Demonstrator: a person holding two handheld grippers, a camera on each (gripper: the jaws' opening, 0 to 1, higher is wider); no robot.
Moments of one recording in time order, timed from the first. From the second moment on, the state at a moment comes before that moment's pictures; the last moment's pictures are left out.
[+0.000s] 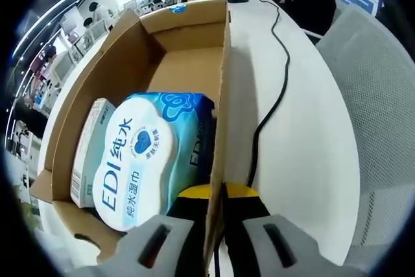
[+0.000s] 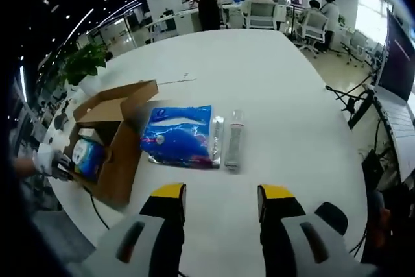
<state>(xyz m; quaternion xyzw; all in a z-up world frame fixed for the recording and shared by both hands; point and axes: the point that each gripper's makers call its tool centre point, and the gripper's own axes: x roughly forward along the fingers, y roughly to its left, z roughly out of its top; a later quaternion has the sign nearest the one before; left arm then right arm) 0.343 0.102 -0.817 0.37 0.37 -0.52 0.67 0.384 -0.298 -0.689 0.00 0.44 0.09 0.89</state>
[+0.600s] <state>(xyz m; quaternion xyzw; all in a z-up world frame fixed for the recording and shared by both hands) 0.342 0.103 -0.817 0.38 0.37 -0.52 0.67 0.326 -0.251 -0.594 -0.03 0.29 0.14 0.95</state>
